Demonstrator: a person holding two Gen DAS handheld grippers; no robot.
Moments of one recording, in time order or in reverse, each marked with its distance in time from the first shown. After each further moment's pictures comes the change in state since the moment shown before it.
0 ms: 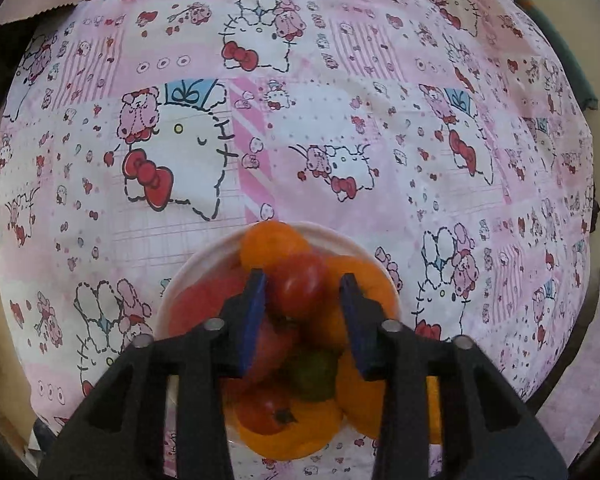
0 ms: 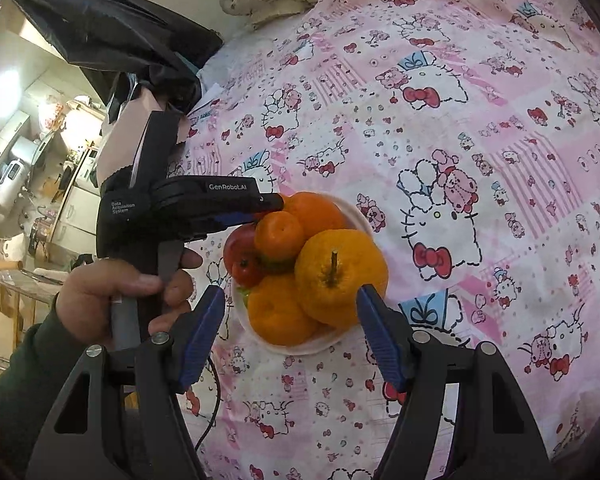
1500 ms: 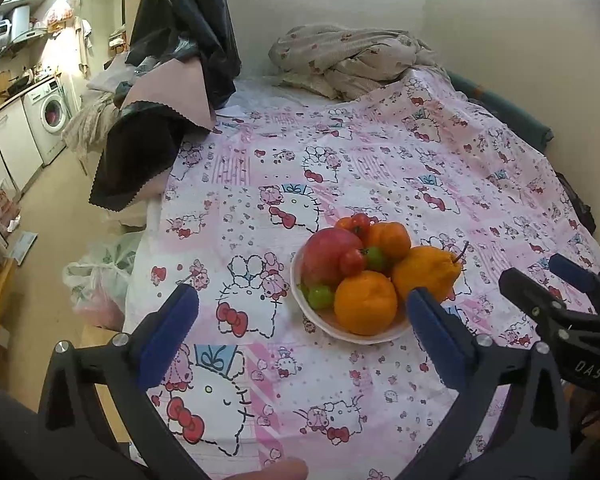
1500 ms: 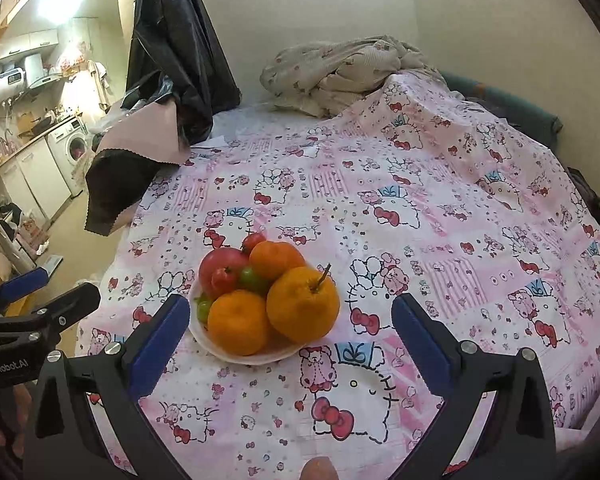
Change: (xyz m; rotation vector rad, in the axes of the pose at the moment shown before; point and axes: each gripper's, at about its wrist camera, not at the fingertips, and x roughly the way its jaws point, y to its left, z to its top) left arm -0.164 0.040 -0.238 0.084 -0.656 0.154; right arm -0.050 0.071 -0.087 -0.415 -0.374 -0.326
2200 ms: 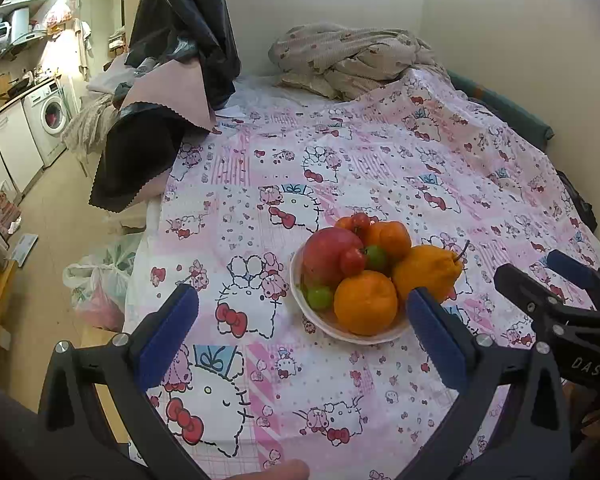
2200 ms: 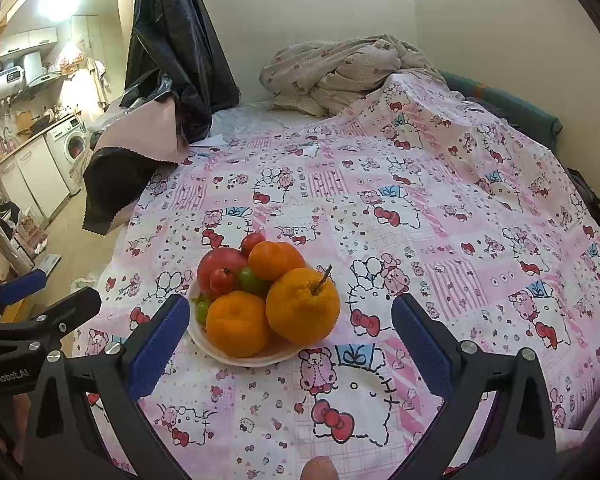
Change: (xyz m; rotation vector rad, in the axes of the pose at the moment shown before) left arm 0.001 -0.002 -0.002 0.004 -0.002 0.002; right arm 0.004 0.001 0.000 -0.007 -0.001 -0.001
